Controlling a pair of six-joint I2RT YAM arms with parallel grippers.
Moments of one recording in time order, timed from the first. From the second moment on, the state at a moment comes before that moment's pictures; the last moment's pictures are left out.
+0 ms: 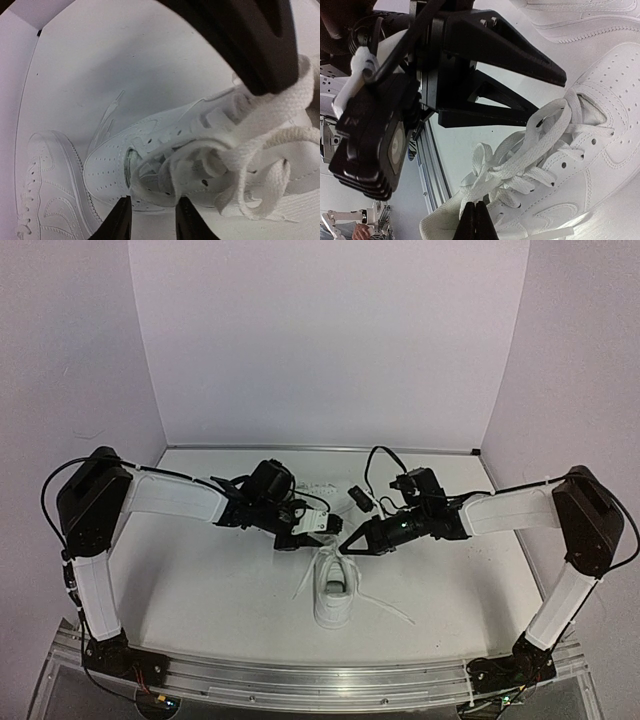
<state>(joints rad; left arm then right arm) -0.84 1.90 1.22 -0.08 0.35 0.92 0.66 1.72 0.94 0.07 -0.84 0.43</state>
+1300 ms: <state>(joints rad) -0.86 1.65 1.01 -0.02 0.08 0.68 0.65 1.56 0.89 -0.02 -0.63 0.44</state>
